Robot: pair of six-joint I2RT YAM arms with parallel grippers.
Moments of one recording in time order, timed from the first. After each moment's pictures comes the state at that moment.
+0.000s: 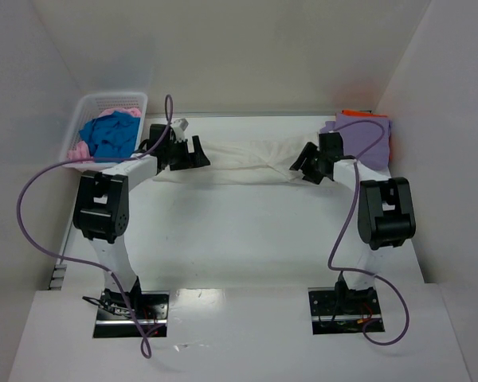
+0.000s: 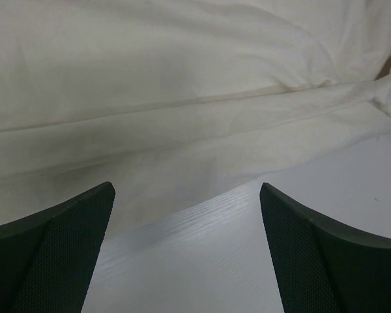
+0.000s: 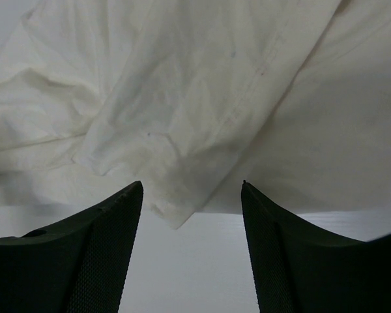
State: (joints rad) left arm -0.14 1.89 1.27 -0.08 0.42 -0.32; right arm 0.08 1.76 1.10 -0.17 -0.16 0.67
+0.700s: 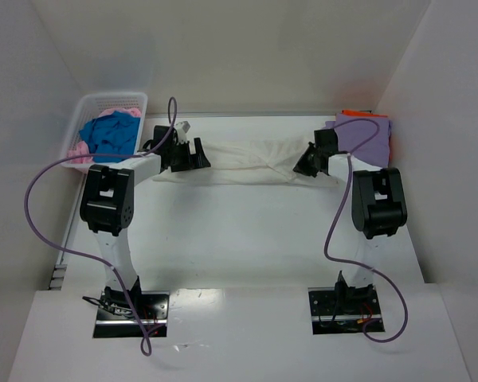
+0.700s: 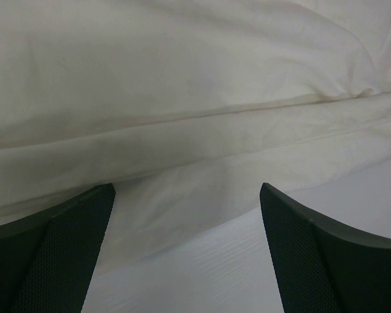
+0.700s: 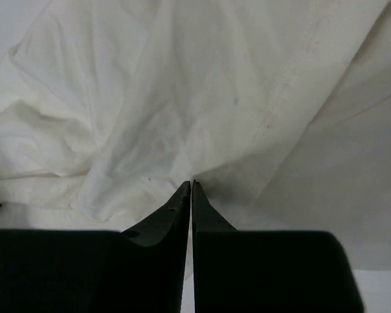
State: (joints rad) left arm -0.14 2.00 1.32 -0.08 0.39 -0.31; right arm 0.10 1.89 1.18 -0.14 -0.13 0.71
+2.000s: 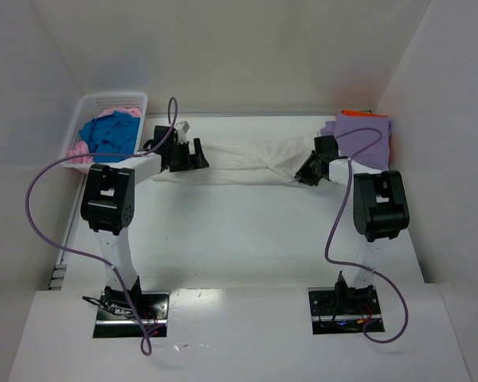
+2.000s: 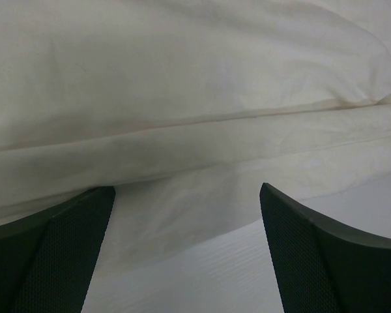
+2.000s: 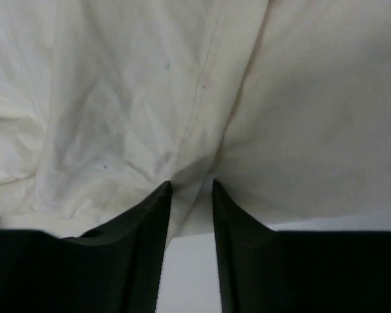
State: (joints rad) left arm -0.14 2.01 1.33 -0.09 0.35 -0.29; right arm 0.10 1.86 1.12 -0.18 -0.07 0.78
